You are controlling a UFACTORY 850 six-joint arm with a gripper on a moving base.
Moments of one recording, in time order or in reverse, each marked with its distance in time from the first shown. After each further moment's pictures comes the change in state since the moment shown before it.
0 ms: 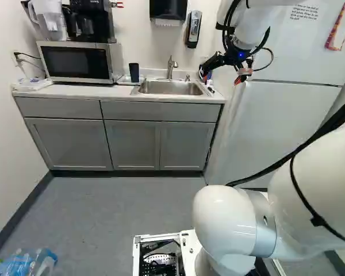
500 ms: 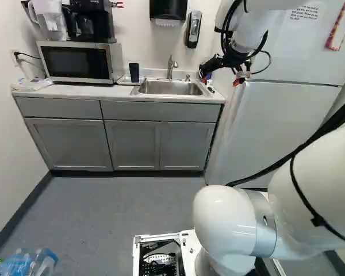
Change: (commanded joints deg) arm 0.5 -0.1 1.8 -0.2 2.9 0.1
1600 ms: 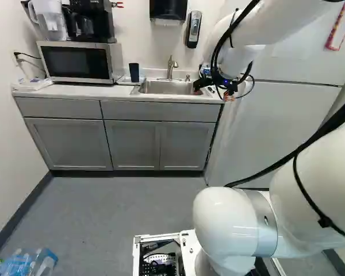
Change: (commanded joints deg) arm 3.7 -0.5 12.7 -1.2 20.6 0.9
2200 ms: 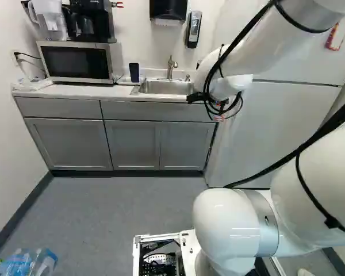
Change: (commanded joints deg) arm 3.5 -0.5 12.0 -1.2 19.5 0.9
